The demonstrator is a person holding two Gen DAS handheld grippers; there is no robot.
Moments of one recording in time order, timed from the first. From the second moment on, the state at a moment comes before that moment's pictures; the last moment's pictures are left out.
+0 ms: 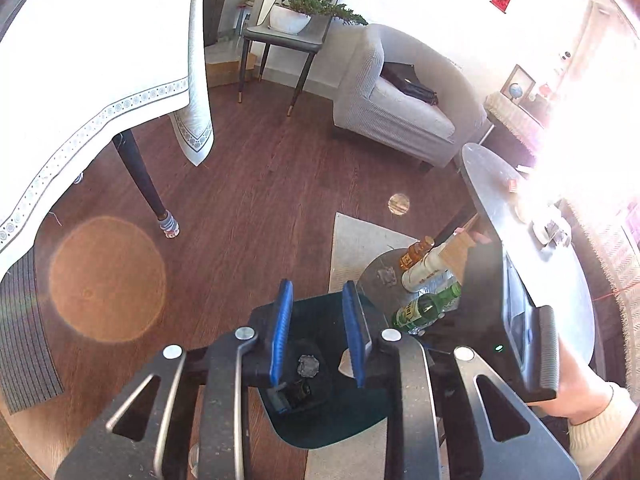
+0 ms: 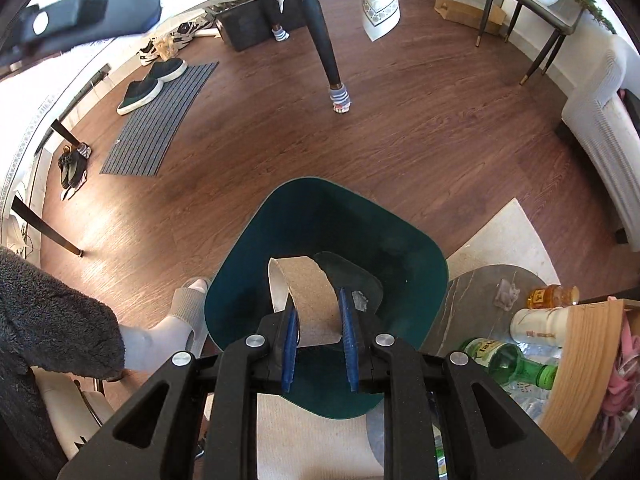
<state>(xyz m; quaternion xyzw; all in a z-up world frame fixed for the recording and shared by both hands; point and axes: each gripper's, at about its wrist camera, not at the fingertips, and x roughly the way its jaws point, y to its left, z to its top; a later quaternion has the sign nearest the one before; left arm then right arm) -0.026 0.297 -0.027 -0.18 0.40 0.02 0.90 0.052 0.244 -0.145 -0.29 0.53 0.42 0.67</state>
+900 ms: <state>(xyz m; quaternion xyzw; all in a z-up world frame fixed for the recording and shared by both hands) -0.010 0.258 0.061 -0.16 0.29 0.01 0.94 0.035 0.208 -0.095 -0.26 0.49 0.47 0.69</state>
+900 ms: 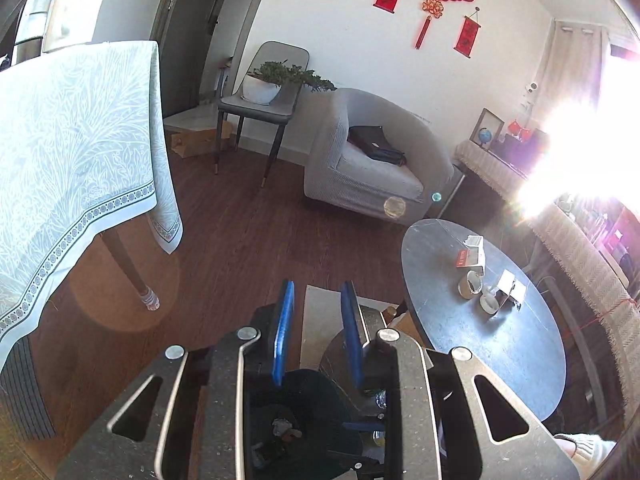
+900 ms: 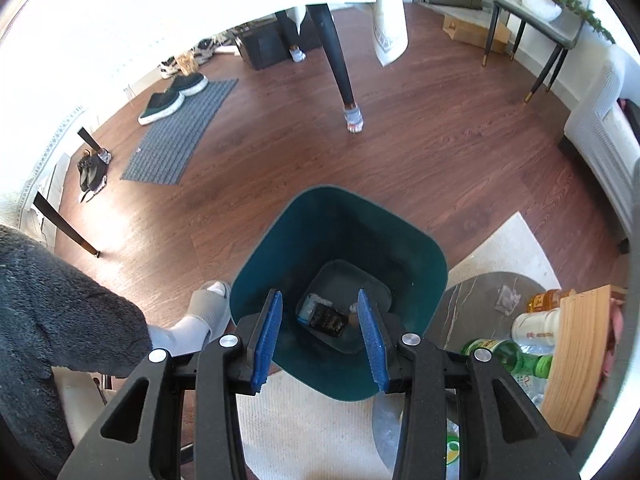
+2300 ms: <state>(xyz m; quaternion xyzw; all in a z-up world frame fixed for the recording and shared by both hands) 0.075 0.096 0.043 -0.08 0.33 -0.10 0.94 0.110 -0.017 0.023 -0.12 0.35 0.34 0.87</state>
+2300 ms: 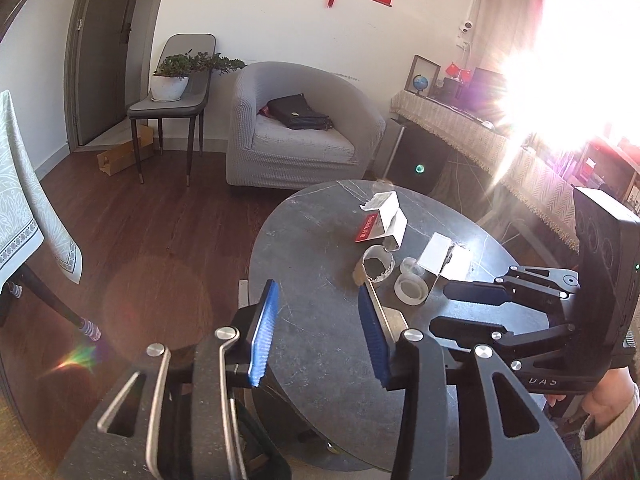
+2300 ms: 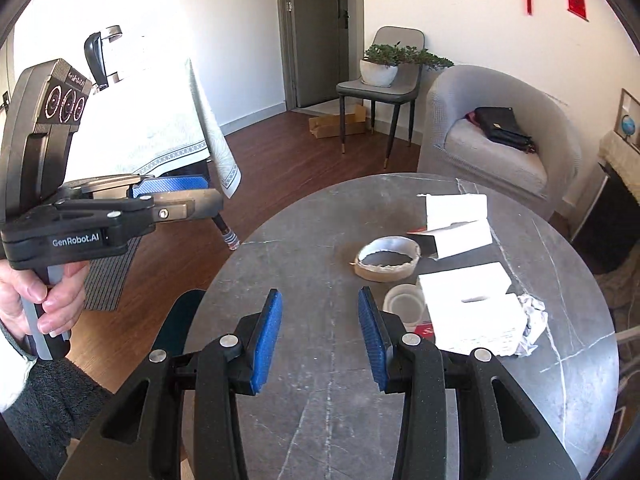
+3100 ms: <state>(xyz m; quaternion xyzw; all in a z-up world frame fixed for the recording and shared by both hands) 0.112 0.043 0.018 -0.03 0.37 -0.16 0.92 0.163 -0.086 0.020 -0.11 0.33 0.29 0.89</state>
